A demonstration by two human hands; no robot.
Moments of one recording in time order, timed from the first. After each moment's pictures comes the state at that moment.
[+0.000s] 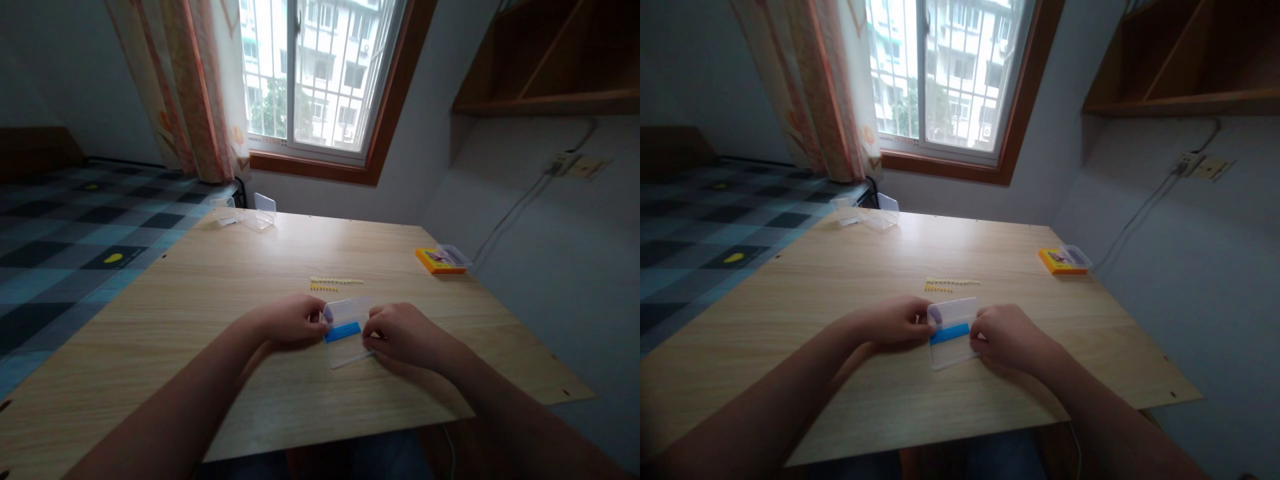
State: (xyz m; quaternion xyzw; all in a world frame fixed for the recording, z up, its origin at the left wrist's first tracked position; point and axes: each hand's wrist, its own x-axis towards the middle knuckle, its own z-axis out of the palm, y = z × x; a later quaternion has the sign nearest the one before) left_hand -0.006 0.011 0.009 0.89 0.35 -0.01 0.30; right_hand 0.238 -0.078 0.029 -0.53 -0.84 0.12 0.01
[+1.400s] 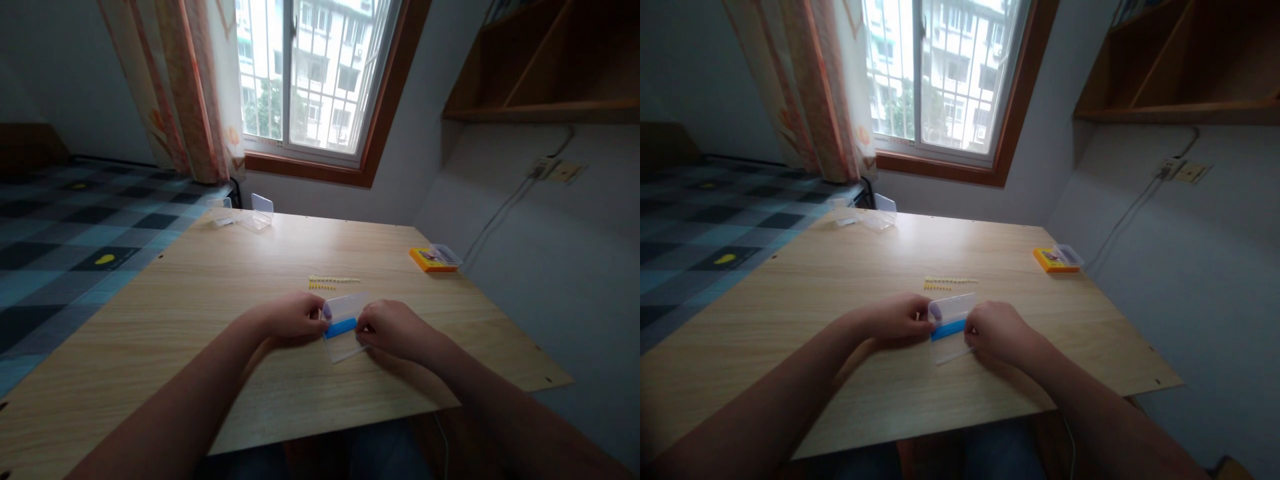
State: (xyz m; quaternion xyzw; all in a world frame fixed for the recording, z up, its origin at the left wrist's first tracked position) left_hand -0.005 0.011 0.011 0.89 0.35 -0.01 0.30; right_hand 0.218 -0.077 0.033 -0.60 -0.80 0.10 -0.03
